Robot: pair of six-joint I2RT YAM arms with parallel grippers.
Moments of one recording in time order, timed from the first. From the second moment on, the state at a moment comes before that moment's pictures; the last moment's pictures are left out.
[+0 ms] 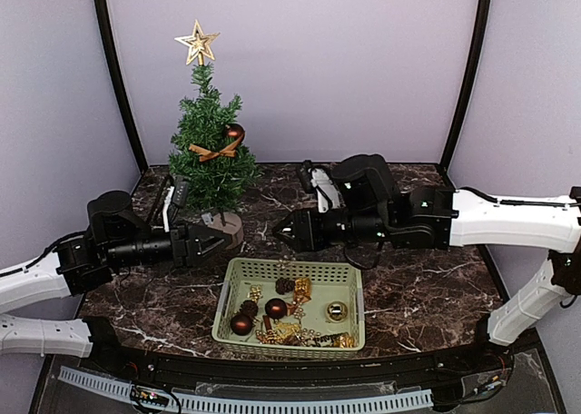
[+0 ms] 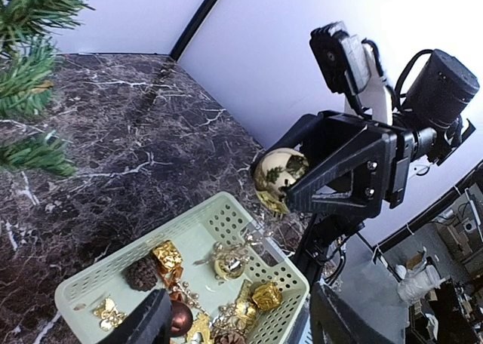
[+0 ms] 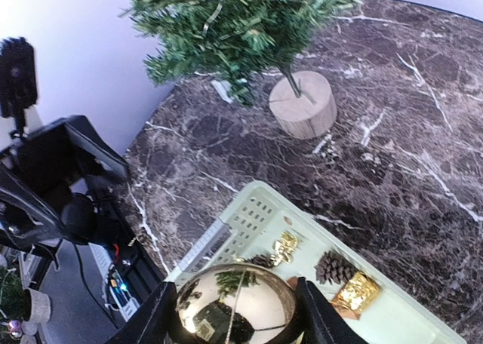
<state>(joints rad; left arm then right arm) -0.82 0.78 0.57 -0.01 0.30 -0.57 1.15 1.46 1.21 -0.30 0.06 0.61</state>
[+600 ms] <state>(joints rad) -0.84 1.04 0.57 0.29 0.52 -0.51 1.15 1.41 1.21 -0.03 -0.07 0.62</state>
